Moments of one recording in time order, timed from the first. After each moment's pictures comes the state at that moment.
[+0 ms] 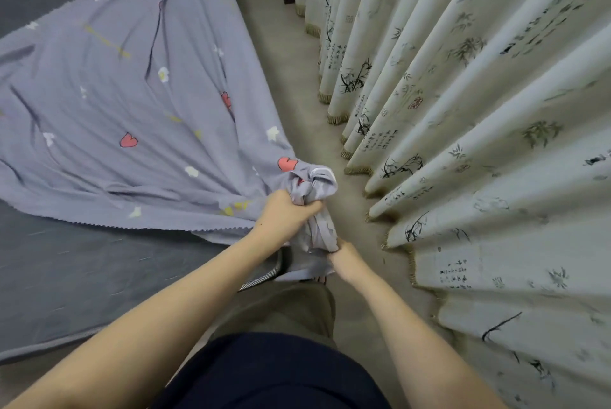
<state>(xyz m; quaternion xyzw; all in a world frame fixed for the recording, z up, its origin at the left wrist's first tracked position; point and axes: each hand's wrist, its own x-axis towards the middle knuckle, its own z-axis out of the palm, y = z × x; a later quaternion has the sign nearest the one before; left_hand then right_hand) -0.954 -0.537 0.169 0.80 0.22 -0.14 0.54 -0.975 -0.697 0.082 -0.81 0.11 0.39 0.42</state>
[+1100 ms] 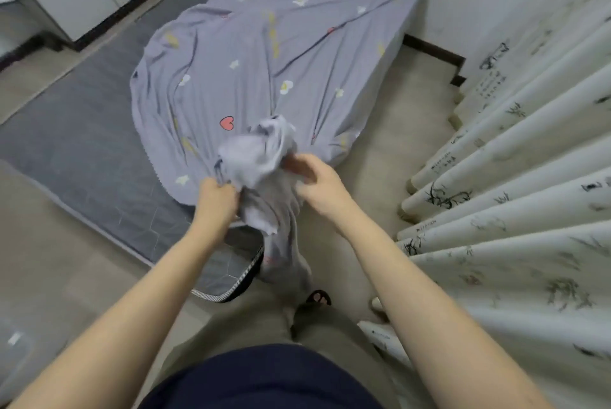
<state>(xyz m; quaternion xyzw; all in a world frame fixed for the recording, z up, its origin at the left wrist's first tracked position) -0.835 -0.515 0.219 0.58 0.58 0.23 0.52 -0.675 -0.589 0.221 -0.67 -0.37 0.47 0.44</state>
